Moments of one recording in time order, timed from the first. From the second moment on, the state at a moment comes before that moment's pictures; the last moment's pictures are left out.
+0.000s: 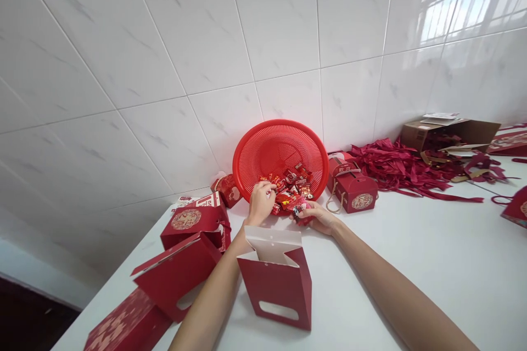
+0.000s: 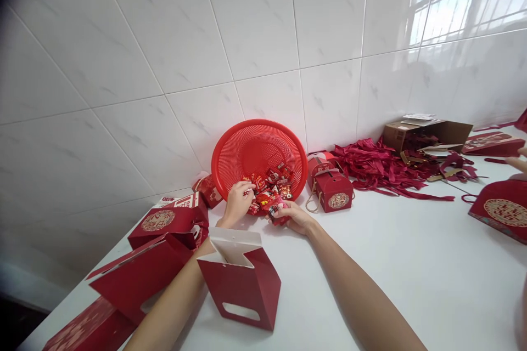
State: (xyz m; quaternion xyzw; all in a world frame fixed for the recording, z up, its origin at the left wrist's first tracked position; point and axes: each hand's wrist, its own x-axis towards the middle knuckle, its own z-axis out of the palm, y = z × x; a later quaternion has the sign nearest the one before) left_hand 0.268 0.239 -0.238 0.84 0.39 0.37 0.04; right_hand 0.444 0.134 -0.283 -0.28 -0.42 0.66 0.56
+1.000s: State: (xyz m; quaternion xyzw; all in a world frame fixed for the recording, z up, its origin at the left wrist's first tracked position) left_hand 0.302 0.260 -0.215 0.84 0.41 0.33 0.12; right_hand 0.443 0.138 -0.286 -0.28 -0.39 0.67 0.57
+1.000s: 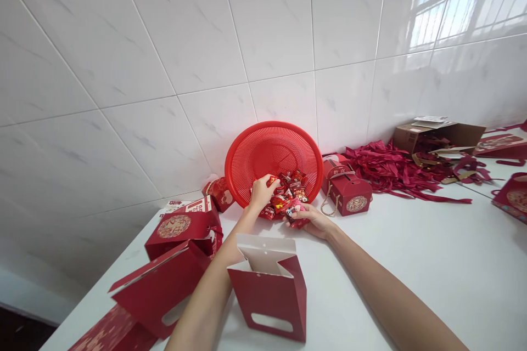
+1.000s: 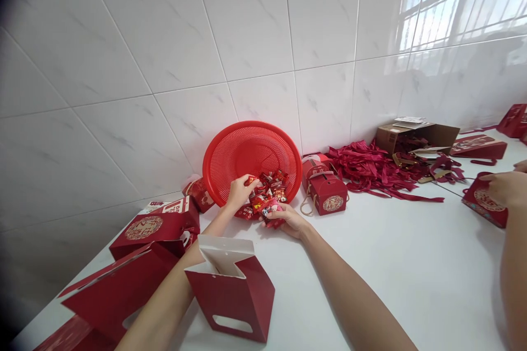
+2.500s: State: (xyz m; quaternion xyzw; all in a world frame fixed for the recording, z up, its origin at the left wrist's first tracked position) left_hand 0.351 0.276 -0.215 0.92 0.26 0.27 0.10; right_hand 0.443 0.141 -0.294 -0.24 -0.42 0.72 0.49
